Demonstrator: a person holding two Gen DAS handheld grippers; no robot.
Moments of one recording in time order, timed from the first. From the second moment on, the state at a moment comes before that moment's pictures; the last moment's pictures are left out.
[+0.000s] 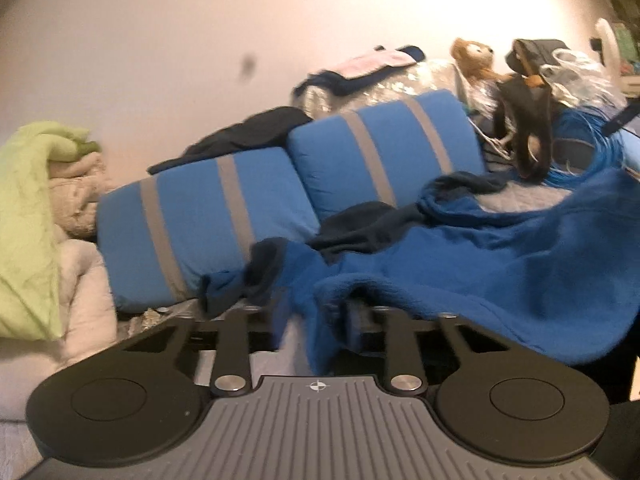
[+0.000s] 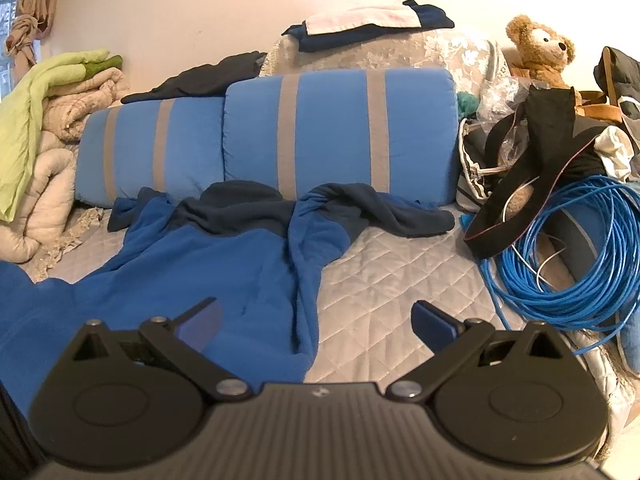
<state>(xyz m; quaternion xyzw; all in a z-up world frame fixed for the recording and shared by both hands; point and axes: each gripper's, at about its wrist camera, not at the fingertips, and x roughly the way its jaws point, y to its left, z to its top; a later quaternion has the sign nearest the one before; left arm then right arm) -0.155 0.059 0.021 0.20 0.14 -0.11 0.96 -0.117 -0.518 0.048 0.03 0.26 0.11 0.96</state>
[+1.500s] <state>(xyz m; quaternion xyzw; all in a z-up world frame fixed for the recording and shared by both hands) -0.141 0.055 0.041 0.20 0.17 -0.10 0.96 -0.210 -0.457 -0.025 -0.30 0.14 0.05 0.94</state>
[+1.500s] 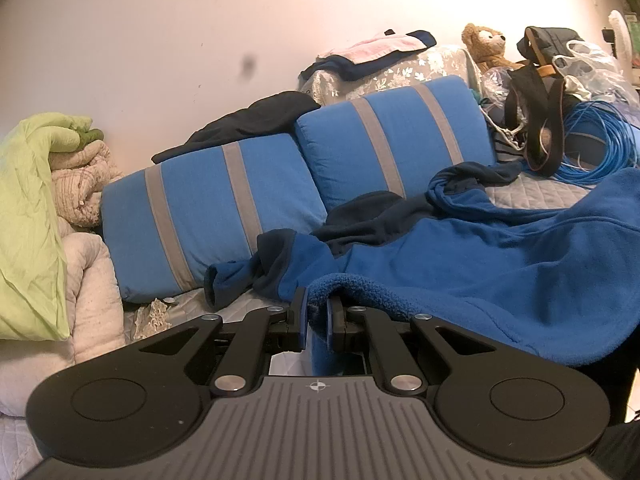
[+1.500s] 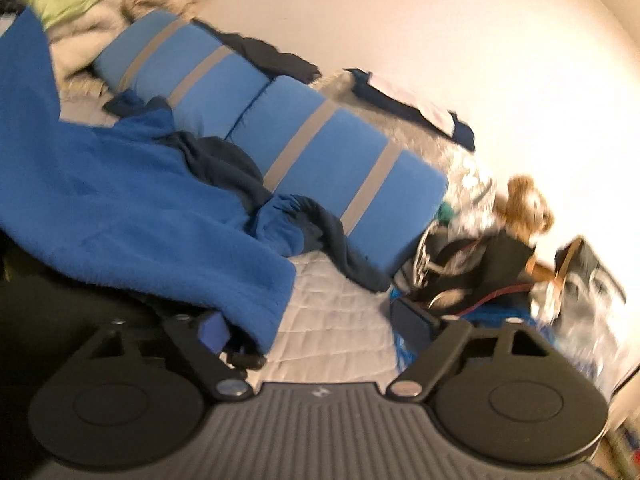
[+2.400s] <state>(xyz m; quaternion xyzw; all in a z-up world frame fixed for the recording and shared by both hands) -0.150 0.075 0.013 0.19 0.18 -0.01 0.97 -0.177 -0.464 0.007 -0.28 0.20 0.03 0.94</state>
